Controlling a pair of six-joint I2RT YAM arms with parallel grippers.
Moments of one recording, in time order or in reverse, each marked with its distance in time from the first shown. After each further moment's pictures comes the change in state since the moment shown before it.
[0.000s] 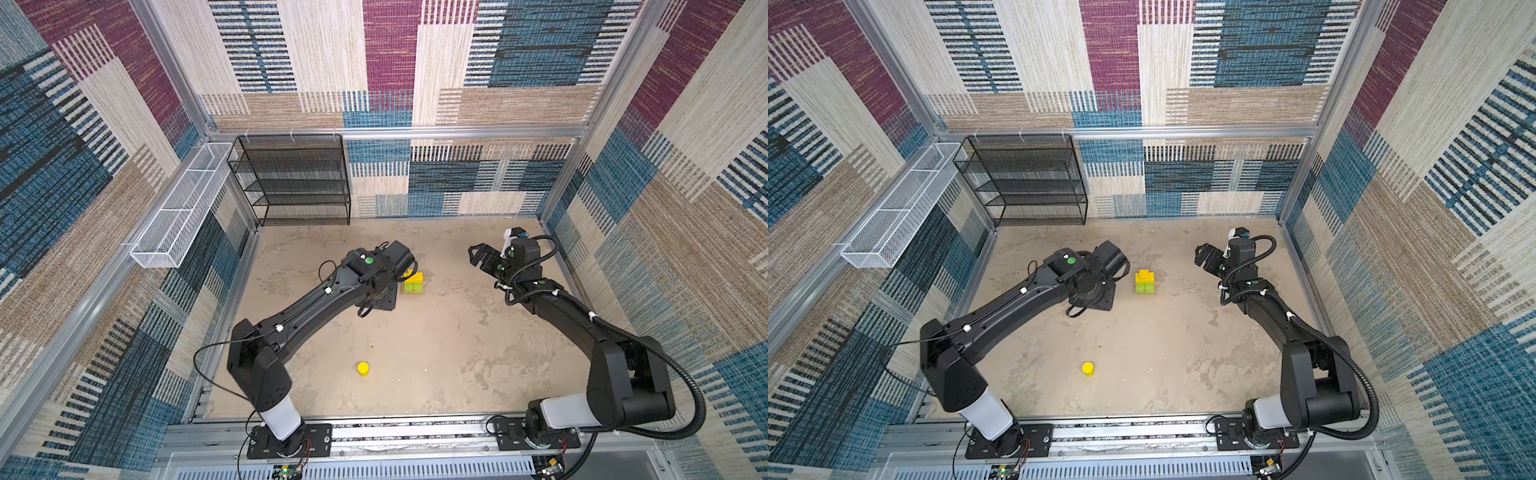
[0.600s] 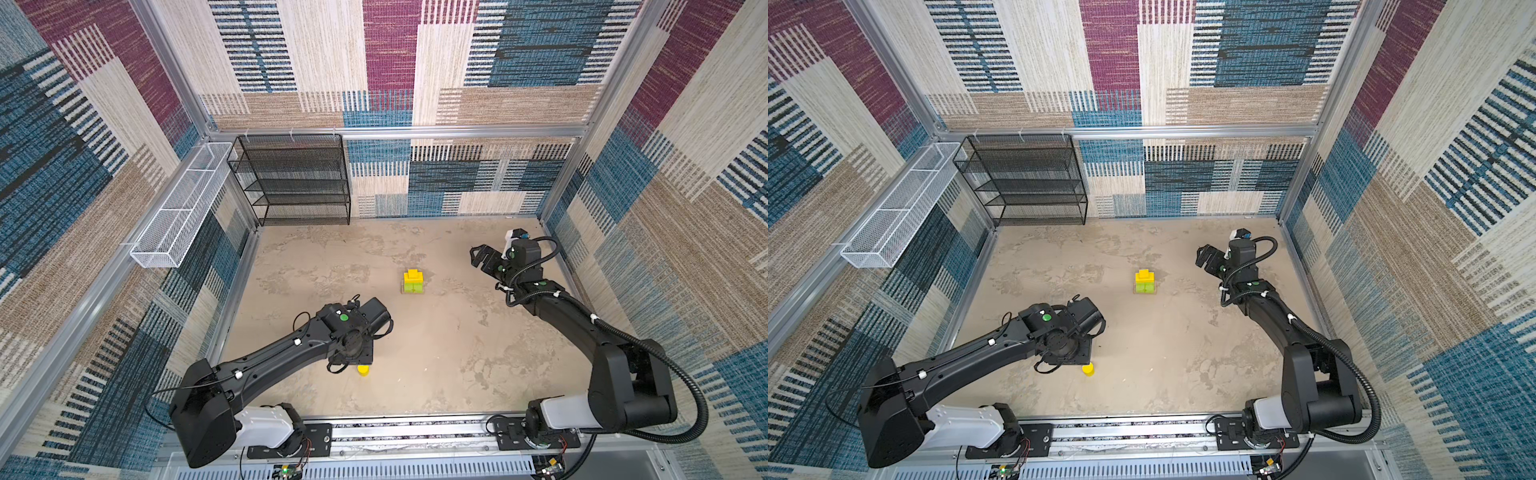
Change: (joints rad) left arm -0.098 -0.329 -0.566 0.139 0.137 -0.246; right arm 0.000 -0.008 -0.006 -0.010 0.013 0.000
